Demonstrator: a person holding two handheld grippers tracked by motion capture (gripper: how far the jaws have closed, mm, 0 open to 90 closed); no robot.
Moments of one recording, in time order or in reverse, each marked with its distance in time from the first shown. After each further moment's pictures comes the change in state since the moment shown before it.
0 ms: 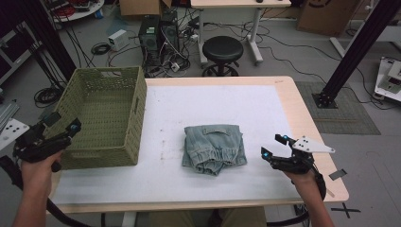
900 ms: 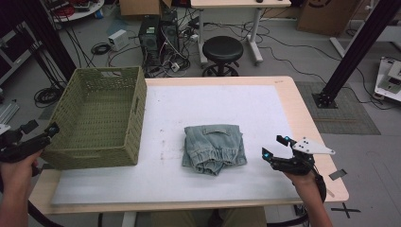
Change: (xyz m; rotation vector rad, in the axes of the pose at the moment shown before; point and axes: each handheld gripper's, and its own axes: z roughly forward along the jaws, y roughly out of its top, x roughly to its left) left arm 0.073 -0.021 -0.011 0.130 0.175 -0.044; right arm 0.001 -0.003 -0.002 0.013 -0.038 -0.002
